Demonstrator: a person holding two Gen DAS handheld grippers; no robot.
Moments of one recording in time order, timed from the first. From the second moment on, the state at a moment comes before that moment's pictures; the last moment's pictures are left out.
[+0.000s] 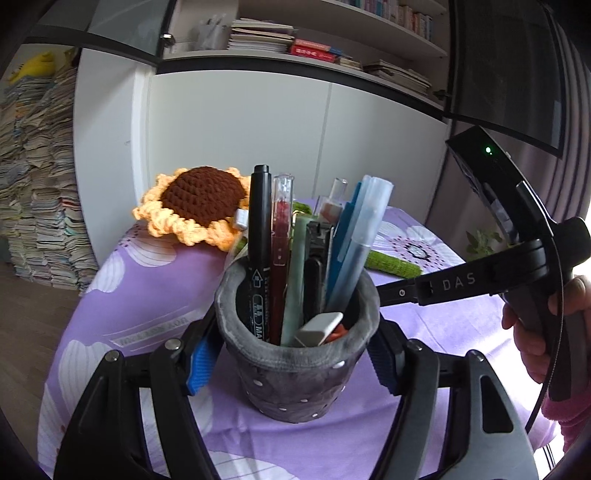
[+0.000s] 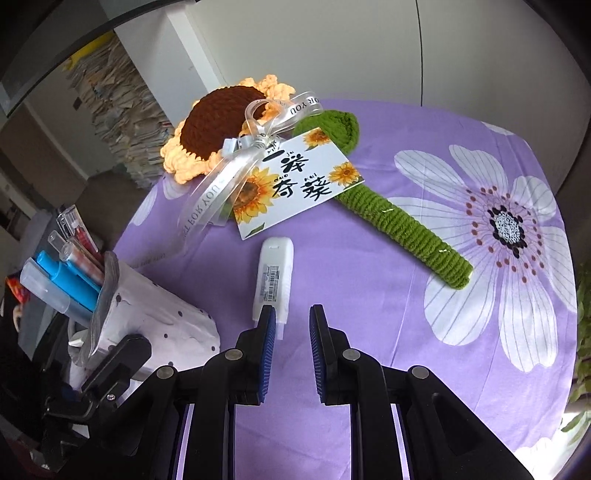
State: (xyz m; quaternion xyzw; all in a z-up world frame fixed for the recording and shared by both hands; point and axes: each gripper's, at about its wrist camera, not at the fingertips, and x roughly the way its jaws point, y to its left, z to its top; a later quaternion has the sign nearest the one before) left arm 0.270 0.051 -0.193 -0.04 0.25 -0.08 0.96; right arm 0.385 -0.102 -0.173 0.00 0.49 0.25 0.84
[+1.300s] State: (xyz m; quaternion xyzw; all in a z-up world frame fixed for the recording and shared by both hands) left arm 0.277 0.054 -0.195 -0.03 0.26 -0.07 0.96; right arm 0.317 -0.138 -0.131 0.01 0.44 0.24 0.87
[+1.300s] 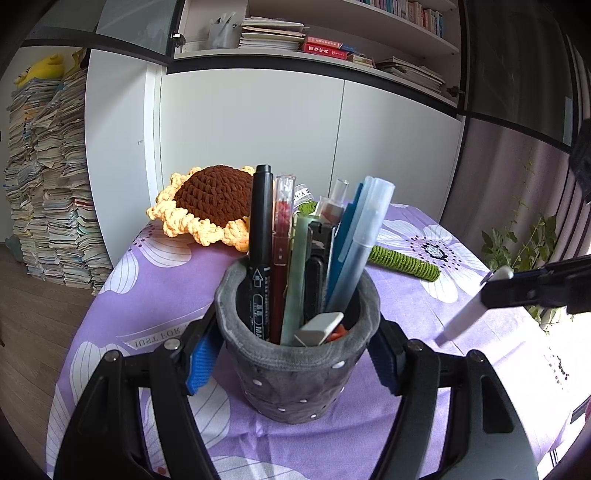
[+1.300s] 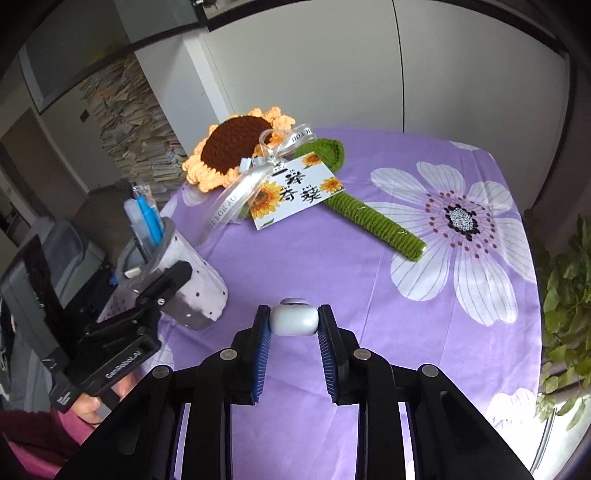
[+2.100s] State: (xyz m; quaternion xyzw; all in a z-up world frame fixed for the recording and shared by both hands) left arm 0.278 0.058 -0.196 -0.05 0.26 -0.08 0.96; right arm 0.306 -0.047 -0.070 0.00 0.30 0.44 0.85
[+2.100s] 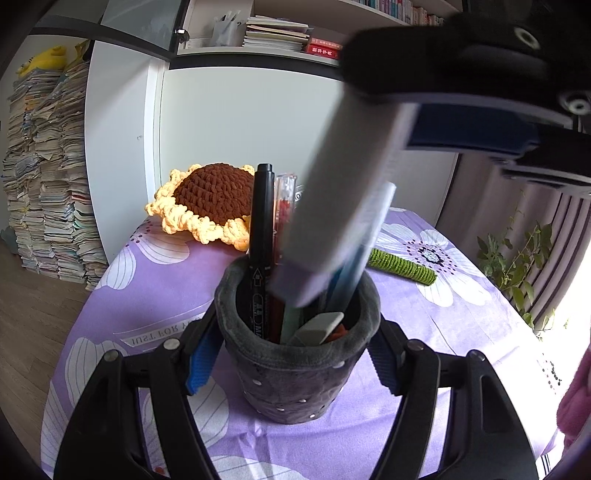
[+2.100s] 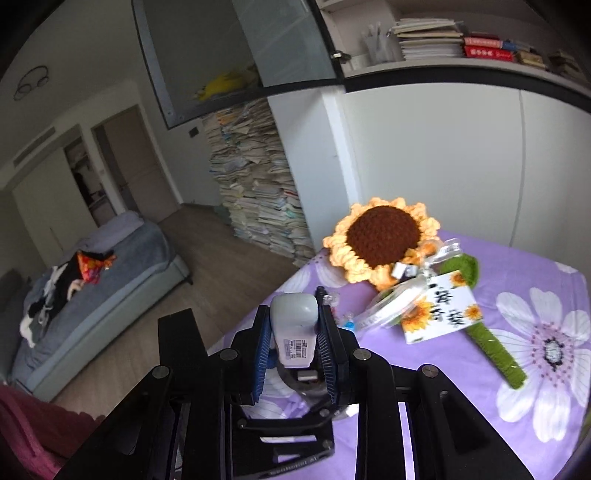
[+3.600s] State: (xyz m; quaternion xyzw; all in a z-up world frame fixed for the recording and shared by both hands) left arm 0.281 0.055 -0.197 -0.04 0.27 -0.07 0.96; right arm 0.290 -0.201 -0.153 0.15 0.38 0.30 0.86
